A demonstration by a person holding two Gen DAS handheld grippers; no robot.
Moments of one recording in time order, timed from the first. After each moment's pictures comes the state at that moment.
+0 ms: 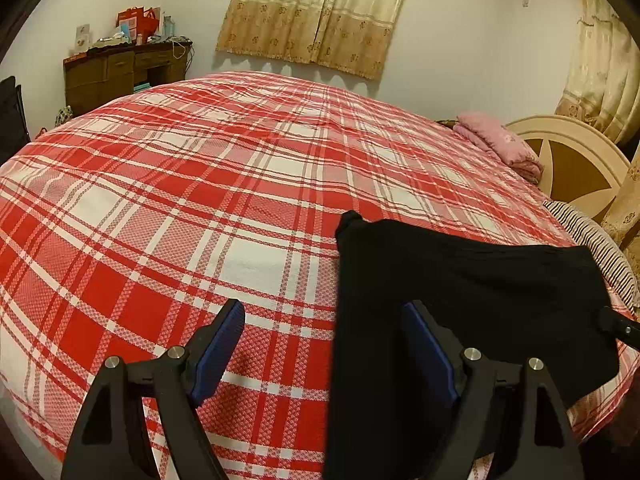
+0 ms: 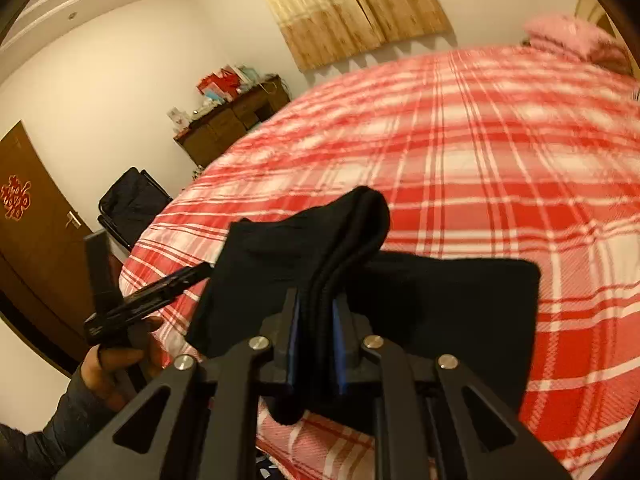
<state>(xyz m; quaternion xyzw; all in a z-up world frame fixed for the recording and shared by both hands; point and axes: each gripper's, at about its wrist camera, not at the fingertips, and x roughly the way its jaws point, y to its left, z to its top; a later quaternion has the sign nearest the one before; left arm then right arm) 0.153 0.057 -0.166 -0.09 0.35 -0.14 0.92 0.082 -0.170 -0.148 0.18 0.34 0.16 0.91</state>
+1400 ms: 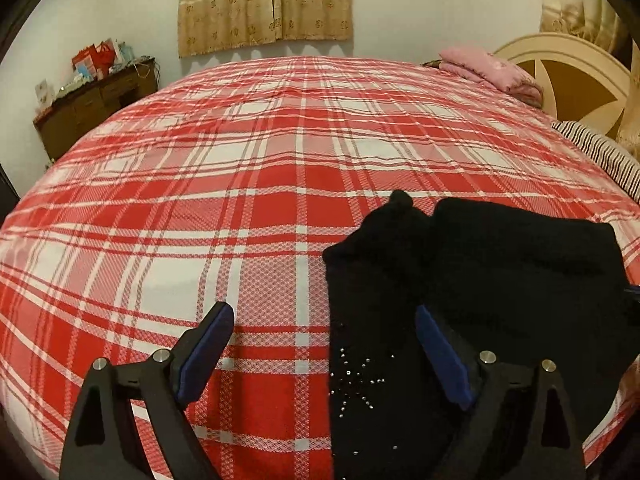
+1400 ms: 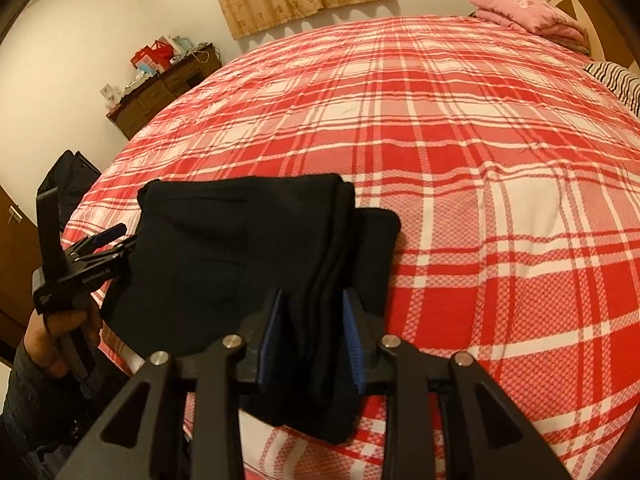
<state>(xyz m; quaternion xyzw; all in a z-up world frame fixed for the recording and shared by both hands) 0.180 -0.018 -0.187 0.04 0.38 -0.14 0.91 0.085 -0.235 -0.193 0.15 0.44 0.05 0.89</state>
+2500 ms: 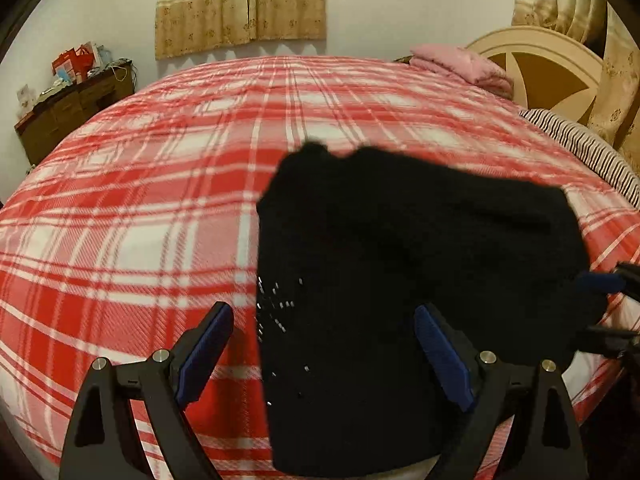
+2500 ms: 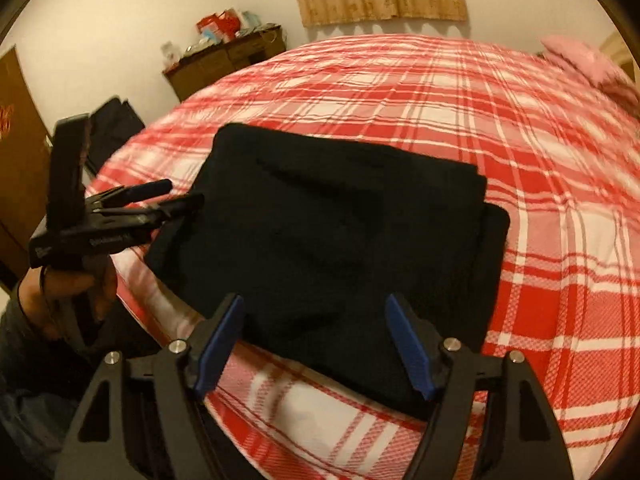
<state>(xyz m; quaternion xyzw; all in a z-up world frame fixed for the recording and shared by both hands) 0.136 -0.036 -0.189 0.04 0.38 -0.19 0.90 0.072 -0.170 -0.194 0.06 0.42 0.14 0.89</state>
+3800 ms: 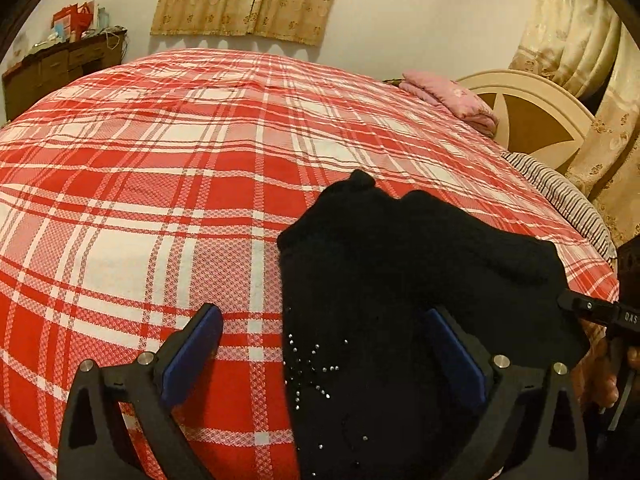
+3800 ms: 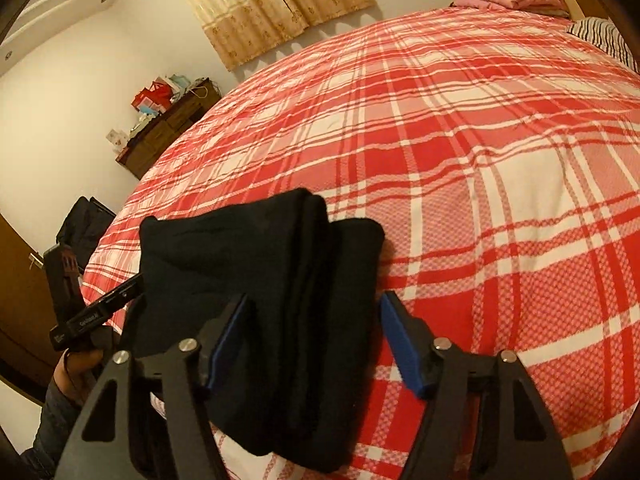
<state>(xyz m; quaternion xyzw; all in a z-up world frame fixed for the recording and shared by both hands) 0.176 -0.004 -0.192 -0.05 0.38 -0.25 0.89 0.079 -0.259 -0.207 0.24 0.39 0.06 0.89</state>
